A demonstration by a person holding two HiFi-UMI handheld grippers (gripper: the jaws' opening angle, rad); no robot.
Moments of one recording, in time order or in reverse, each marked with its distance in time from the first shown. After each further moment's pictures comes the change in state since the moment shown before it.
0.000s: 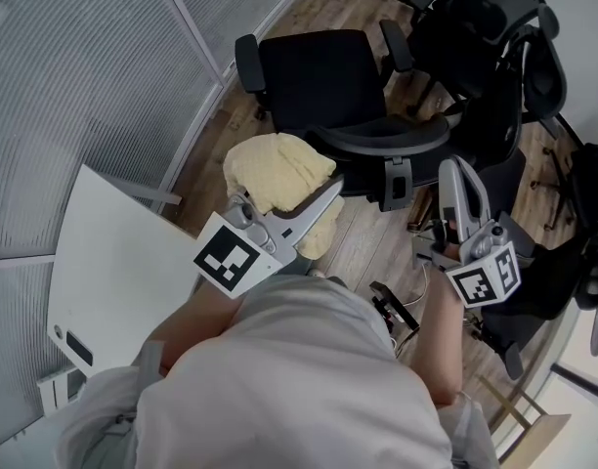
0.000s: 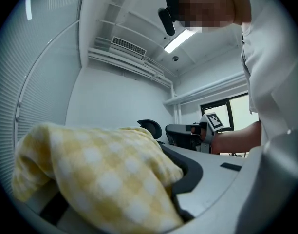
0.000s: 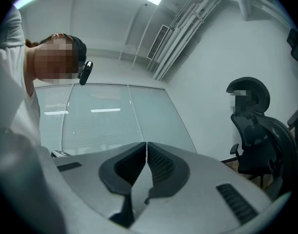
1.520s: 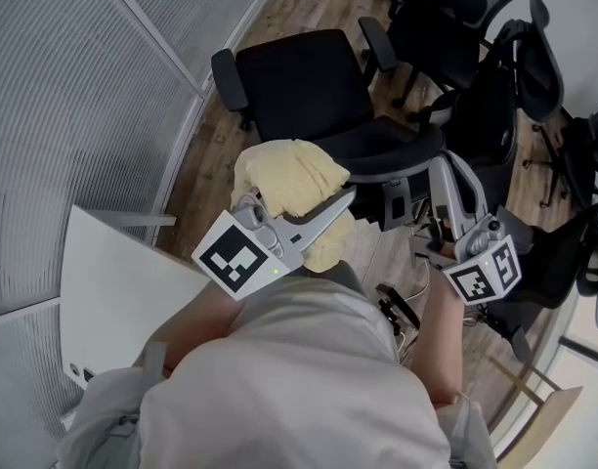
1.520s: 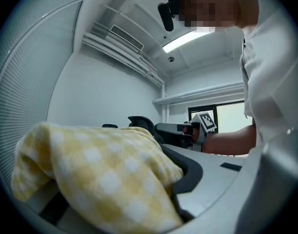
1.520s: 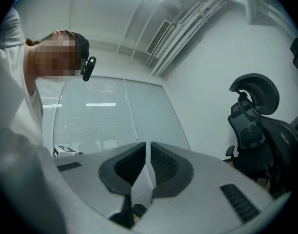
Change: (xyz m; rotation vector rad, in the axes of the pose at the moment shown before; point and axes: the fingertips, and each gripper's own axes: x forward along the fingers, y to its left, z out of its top) left arm 0.042 0.034 -0.004 -0.063 0.025 -0.200; right arm 0.050 -0.020 -0.007 -0.040 0.045 -0.057
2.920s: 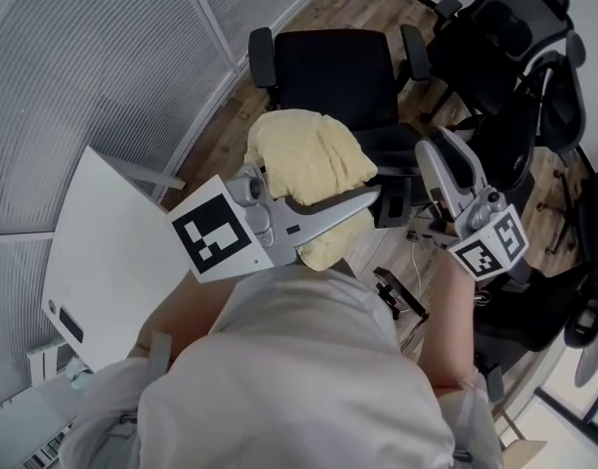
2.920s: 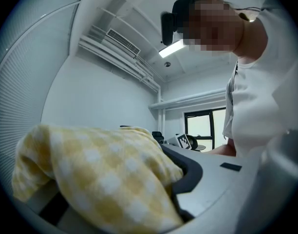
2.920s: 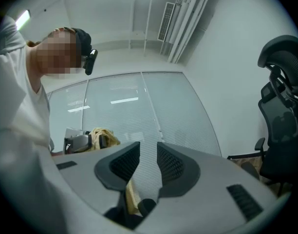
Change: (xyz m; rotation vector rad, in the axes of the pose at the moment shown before) left arm 0.013 -0.045 0.055 -0.005 -0.033 -0.038; right arm 0.022 0.003 -0.009 0.022 0.108 0.349
